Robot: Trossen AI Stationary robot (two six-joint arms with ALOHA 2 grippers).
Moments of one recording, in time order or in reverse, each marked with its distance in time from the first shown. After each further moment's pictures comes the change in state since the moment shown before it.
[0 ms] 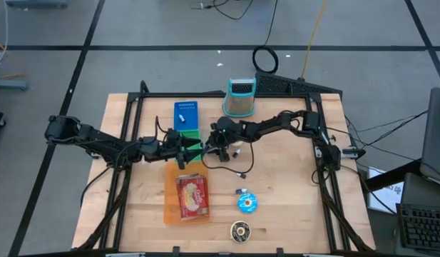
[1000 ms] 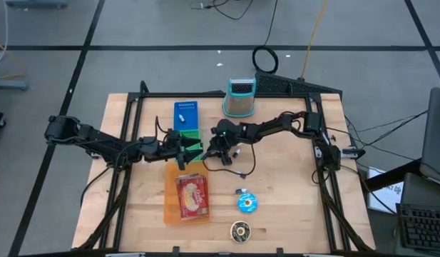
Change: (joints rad) left arm 0.000 0.000 0.000 -0.005 0.000 0.032; right arm 0.035 -0.003 -0.025 -0.083 -0.052 -0.007
